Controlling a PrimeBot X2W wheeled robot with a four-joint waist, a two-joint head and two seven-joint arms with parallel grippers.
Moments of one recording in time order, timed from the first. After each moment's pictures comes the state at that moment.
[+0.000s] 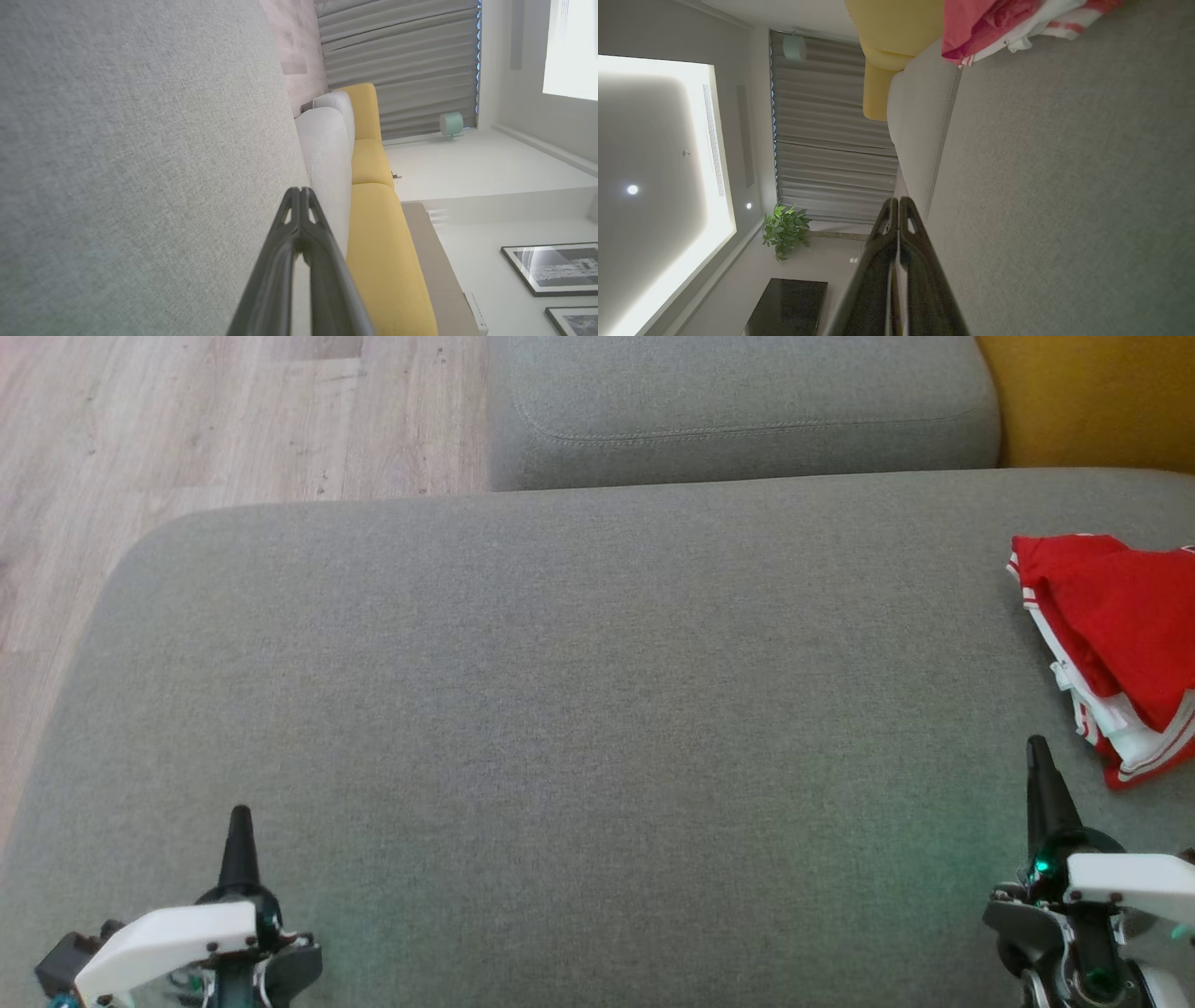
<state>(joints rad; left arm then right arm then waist) -0.04 0.07 0.03 0.28 -1.45 -0.09 0.07 -0.01 -0.06 -0.08 0.23 1.47 0.13 0.07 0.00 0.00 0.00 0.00</state>
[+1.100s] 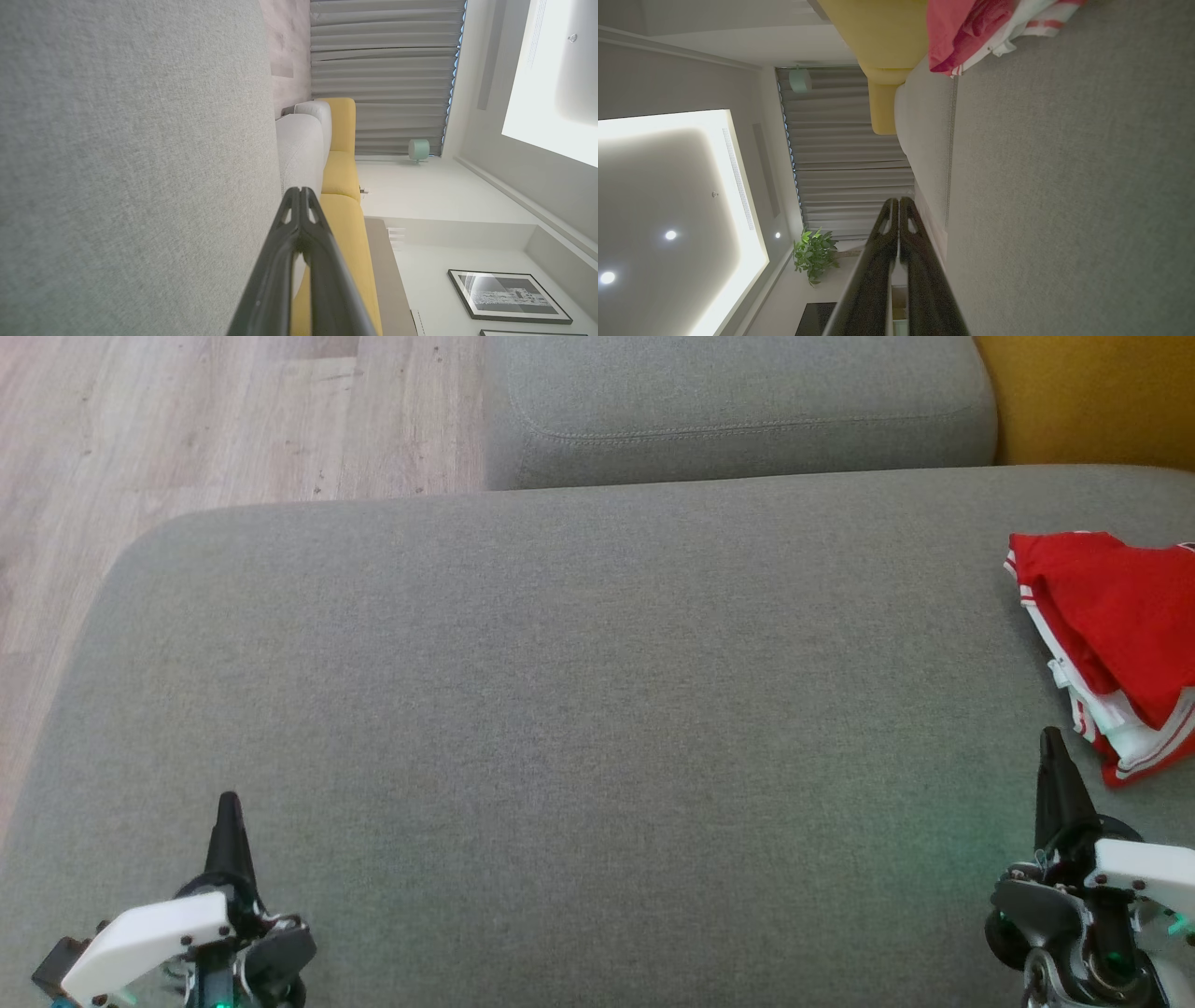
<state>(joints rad) -0.06 0.04 0.08 0.28 -1.60 -0.12 0.11 -0.05 -0.06 -0.10 0.27 1.63 0.13 0.08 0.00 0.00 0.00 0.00</state>
